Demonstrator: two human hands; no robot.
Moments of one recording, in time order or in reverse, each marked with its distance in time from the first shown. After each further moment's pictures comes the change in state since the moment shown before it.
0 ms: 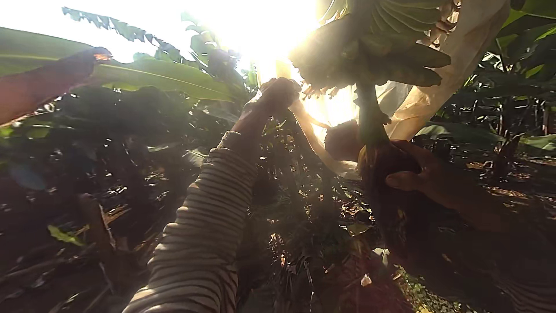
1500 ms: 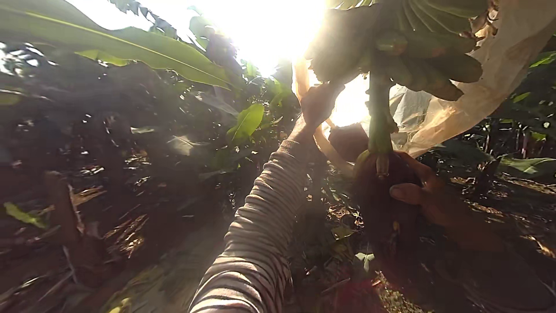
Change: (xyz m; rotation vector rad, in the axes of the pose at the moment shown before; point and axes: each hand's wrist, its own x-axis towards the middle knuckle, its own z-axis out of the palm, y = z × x) left_hand 0.053 0.028 0.110 -0.301 0.367 -0.118; right_hand 0.035 0.042 0.036 0.227 -0.059 -0.146
